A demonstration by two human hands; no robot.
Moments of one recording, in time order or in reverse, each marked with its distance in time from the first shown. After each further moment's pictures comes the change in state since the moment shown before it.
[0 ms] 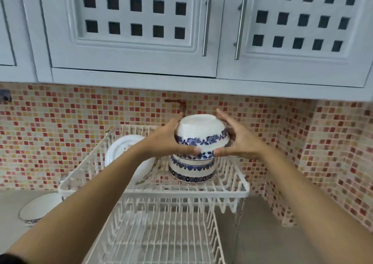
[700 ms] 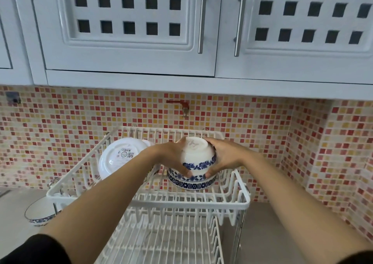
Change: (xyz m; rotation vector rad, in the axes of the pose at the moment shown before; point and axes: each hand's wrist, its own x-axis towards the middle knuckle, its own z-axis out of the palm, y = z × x) left_hand 0.043 -0.013 0.029 0.525 -0.324 -0.285; right_hand 0.049 0.046 0.026 -0.457 -0.271 0.046
